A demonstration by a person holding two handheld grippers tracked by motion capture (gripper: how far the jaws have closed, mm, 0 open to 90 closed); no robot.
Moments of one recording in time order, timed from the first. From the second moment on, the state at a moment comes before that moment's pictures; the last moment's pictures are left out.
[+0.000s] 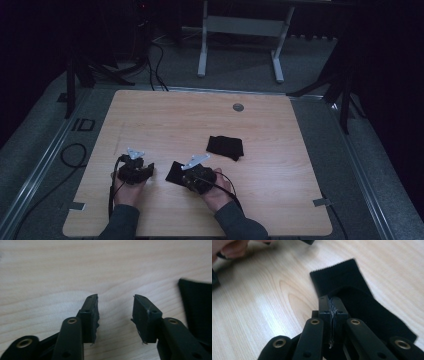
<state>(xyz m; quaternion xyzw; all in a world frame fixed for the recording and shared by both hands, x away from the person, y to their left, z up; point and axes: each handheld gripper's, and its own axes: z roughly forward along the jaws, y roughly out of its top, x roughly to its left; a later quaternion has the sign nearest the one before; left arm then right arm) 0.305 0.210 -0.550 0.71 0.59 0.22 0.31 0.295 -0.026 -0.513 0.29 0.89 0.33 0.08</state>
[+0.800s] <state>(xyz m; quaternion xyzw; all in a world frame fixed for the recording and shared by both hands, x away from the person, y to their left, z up) 0.286 0.155 -0.540 0.78 0.46 0.16 0.39 0.298 -0.050 -0.488 0.31 0.87 0.38 0.07</state>
